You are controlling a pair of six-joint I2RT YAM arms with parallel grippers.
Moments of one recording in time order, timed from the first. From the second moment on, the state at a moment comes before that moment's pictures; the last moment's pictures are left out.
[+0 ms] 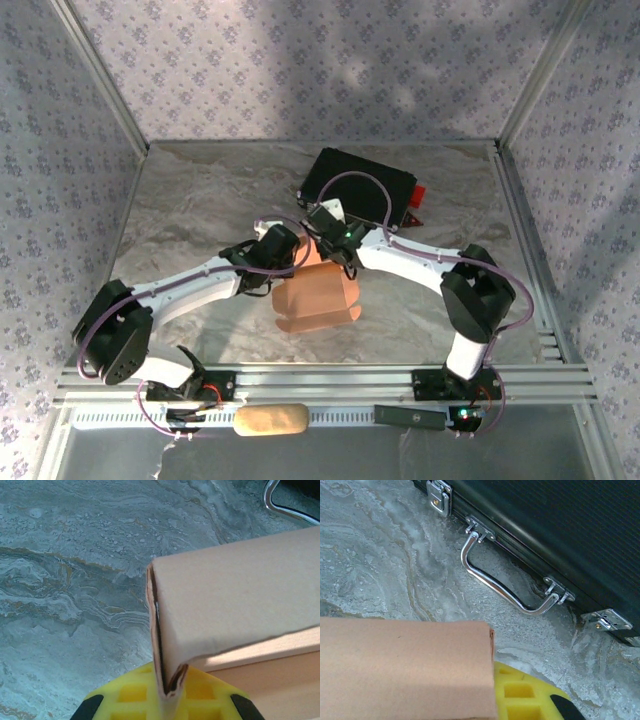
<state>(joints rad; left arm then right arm) -0.79 1.41 0.86 -0.44 -0.33 -0.70 0.87 1.74 1.27 -0.56 0.48 0.46</state>
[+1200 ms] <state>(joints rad) -0.79 1.42 0.89 -0.48 -0.36 -0.71 0.79 1.63 0.97 -0.28 0.20 0.39</state>
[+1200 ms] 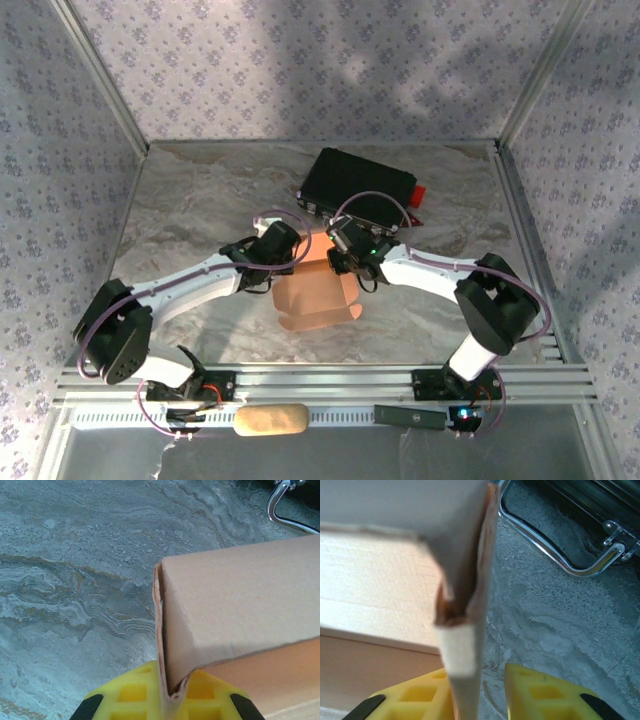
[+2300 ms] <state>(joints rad) -0.71 1.47 0.91 -0.48 -0.25 -0.66 0.54 1.56 0.80 -0.07 -0.38 0.25</state>
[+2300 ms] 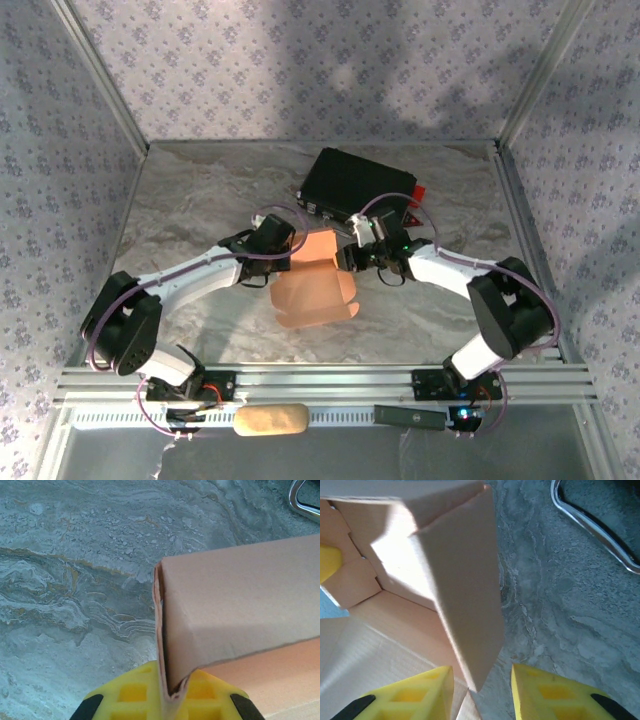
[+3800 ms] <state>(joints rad) -0.70 1.48 0.92 -0.48 -0.23 -0.64 0.69 1.72 0.93 -0.07 0.02 0.32</state>
